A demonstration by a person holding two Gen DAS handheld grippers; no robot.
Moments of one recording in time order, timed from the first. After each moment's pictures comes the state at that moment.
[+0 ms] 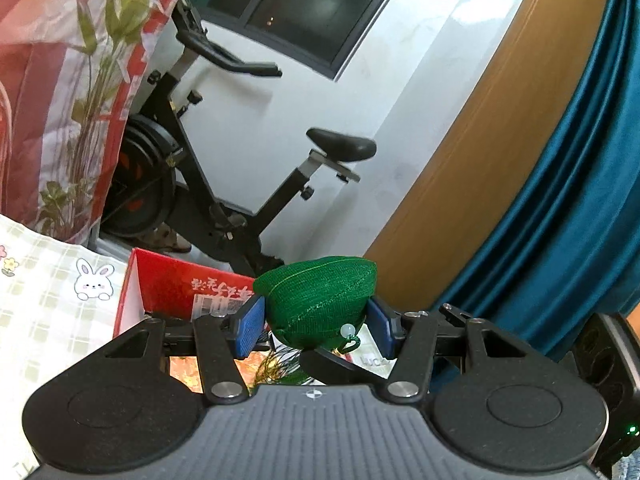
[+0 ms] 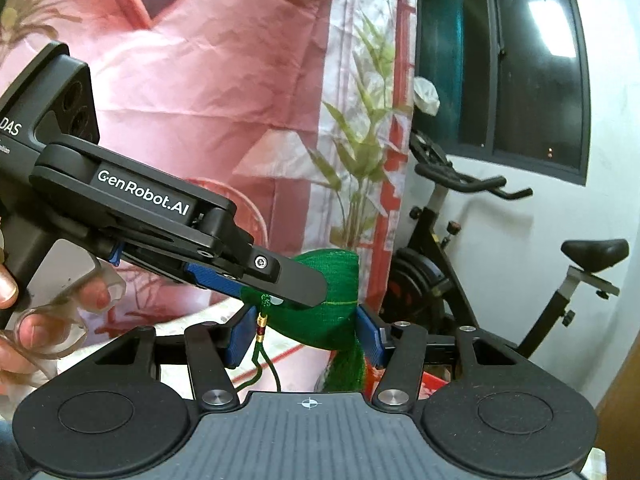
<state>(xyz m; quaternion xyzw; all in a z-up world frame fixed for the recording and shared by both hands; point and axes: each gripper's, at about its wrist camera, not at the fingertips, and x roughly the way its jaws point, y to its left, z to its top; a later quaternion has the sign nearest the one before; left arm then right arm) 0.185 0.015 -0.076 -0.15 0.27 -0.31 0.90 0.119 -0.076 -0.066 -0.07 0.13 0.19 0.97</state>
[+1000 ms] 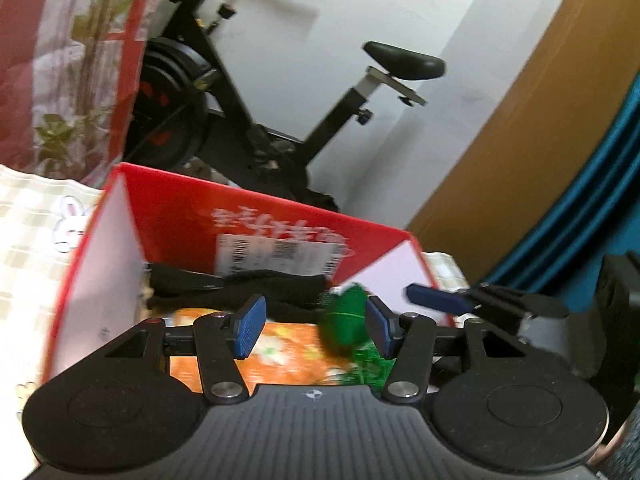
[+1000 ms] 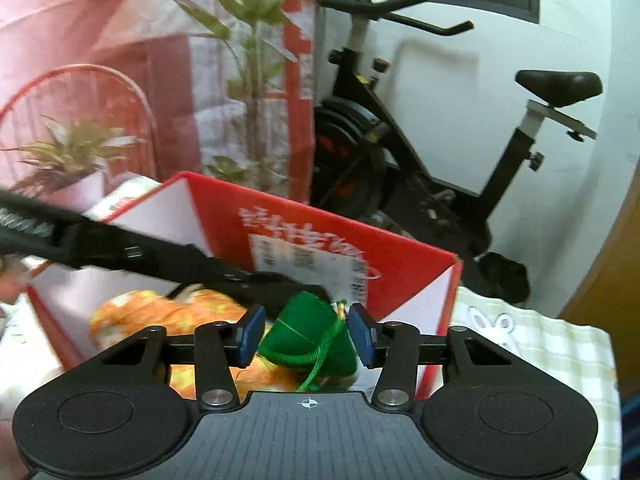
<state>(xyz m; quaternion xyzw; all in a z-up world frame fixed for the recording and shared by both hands) 0.276 -0.018 -0.175 -0.11 0.36 -0.25 0.89 0.243 -0.175 -0.191 -0.02 0.32 0.10 0.94</state>
